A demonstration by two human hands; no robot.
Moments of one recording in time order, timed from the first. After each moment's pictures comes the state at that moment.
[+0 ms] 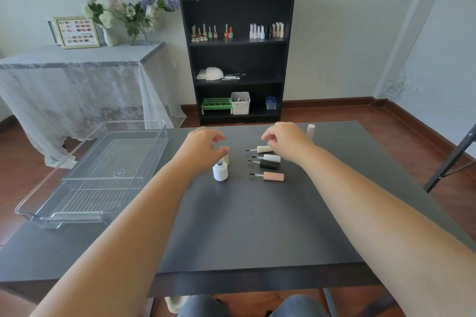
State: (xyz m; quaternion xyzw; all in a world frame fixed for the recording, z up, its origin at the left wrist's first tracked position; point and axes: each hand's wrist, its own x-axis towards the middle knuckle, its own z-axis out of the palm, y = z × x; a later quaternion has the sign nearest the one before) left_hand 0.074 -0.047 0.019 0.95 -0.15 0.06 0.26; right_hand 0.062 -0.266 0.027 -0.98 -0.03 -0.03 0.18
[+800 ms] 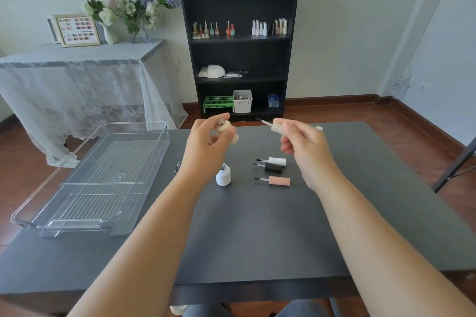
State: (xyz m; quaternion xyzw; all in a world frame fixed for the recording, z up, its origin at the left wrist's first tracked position) left_hand 0.050 -0.063 0.025 0.79 -0.11 0.10 0.60; right_hand 0.021 -0.261 0.017 -0.72 0.02 -0.19 0.66
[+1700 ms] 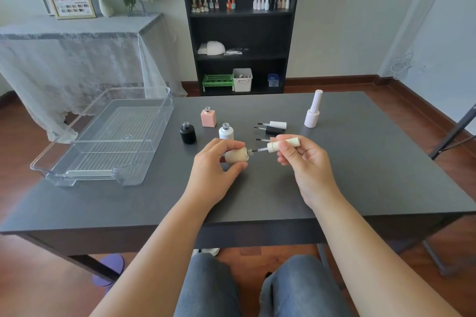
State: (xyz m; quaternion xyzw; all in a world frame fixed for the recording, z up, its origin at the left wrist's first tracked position) left_hand -0.036 -0.043 -0.048 0.85 -0.20 0.14 0.48; right_hand -0.067 -0.235 -0.046 -0.64 -0.01 -0.17 0.75
